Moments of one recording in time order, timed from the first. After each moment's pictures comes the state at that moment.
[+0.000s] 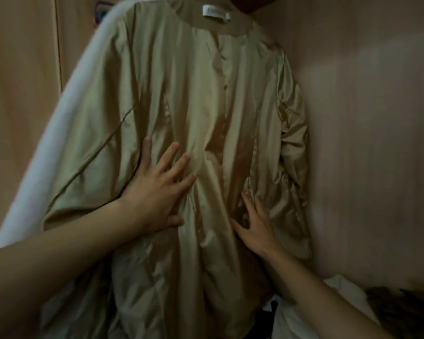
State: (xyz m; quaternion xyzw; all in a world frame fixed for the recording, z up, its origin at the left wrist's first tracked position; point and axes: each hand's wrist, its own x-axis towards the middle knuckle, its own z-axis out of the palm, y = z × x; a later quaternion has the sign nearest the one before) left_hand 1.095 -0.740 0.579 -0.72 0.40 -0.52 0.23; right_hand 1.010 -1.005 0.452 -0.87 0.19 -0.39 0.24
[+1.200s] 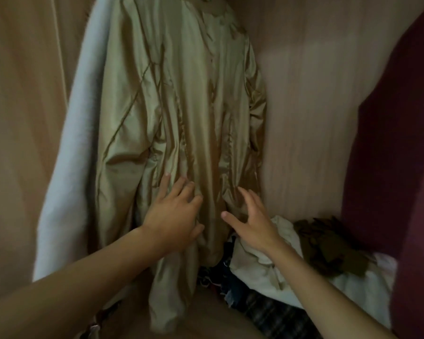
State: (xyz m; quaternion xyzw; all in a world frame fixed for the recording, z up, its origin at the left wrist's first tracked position) left_hand 0.995 -0.695 0.466 -0.73 0.57 -0.37 0.00; right_hand 0.851 -0.870 0.411 -0.85 0.27 -0.36 0.29
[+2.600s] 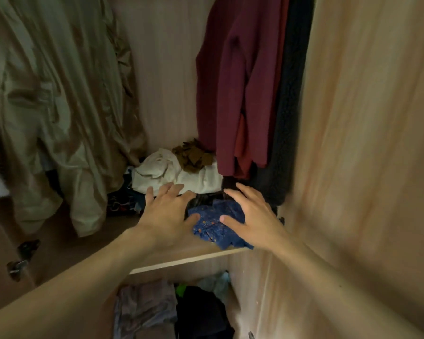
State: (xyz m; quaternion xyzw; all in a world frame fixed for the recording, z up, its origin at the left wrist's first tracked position) left_hand 0.797 -0.561 0.366 -0.60 0.78 -0.09 -0.14; right_hand 0.564 -0.556 0.344 -0.80 0.53 -0.30 0.03
